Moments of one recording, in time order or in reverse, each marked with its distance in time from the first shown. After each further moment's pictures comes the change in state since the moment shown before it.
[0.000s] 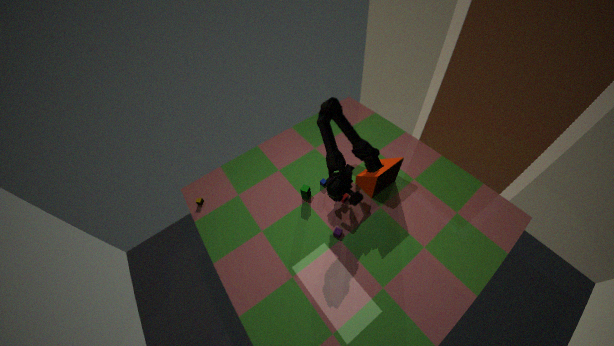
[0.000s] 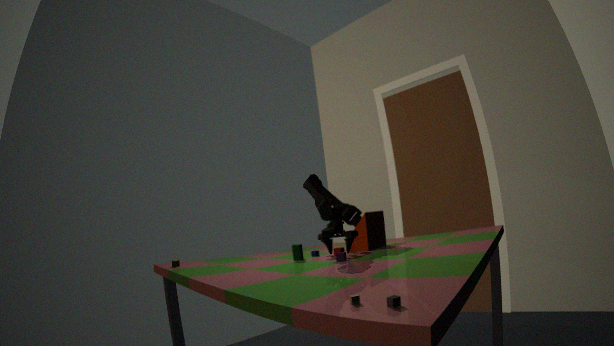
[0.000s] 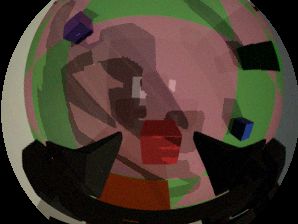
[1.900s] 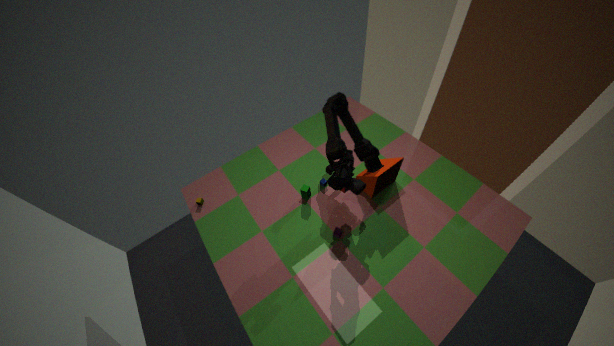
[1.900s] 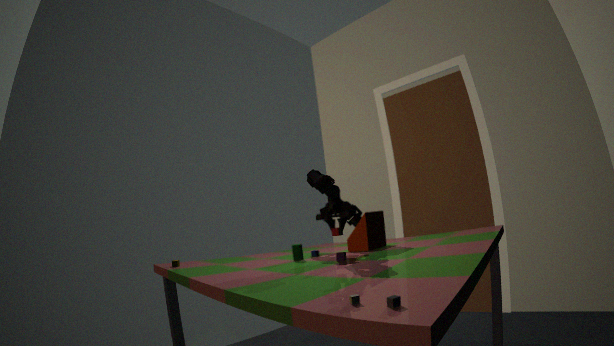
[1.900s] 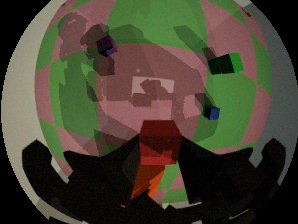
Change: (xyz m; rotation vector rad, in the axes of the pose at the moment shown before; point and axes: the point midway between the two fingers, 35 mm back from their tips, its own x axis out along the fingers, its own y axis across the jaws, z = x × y) arm -0.093 0.001 0.001 -0.015 0.004 -0.005
